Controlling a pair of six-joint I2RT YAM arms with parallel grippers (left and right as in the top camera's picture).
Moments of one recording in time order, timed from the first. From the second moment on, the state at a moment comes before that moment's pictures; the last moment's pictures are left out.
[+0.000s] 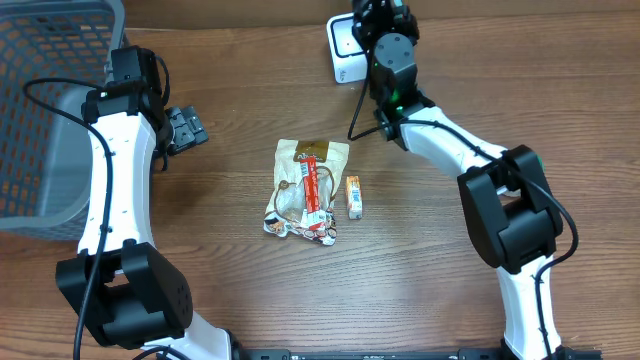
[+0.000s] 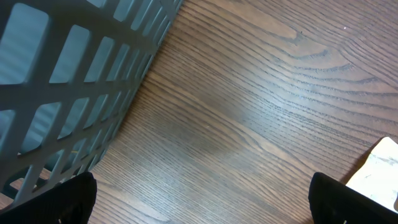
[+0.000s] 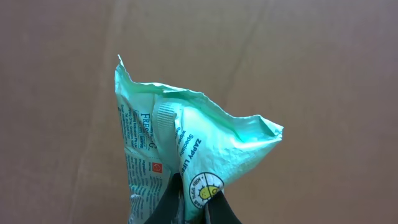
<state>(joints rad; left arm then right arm) 0.20 1.77 1.60 -1.11 -0.19 -0.31 0.47 2.26 1.65 0.76 0.50 -0.36</state>
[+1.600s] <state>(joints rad) 0.20 1.77 1.60 -1.11 -0.19 -0.31 0.55 2.49 1.67 0.95 0.50 -0.90</state>
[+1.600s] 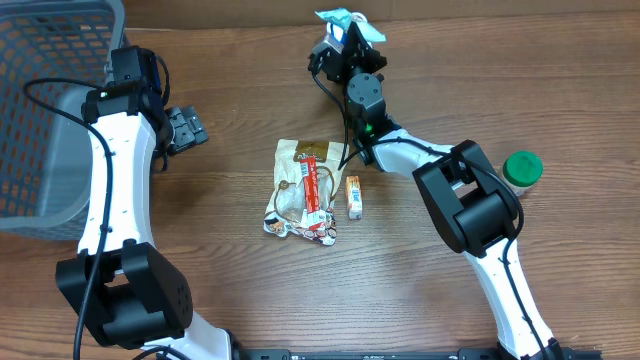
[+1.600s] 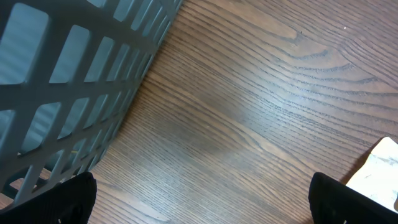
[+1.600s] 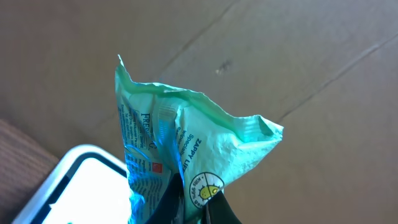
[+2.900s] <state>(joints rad) 0.20 1.77 1.60 -1.11 -0.19 -0.31 0.24 1.90 1.54 -1.00 0.15 0.20</state>
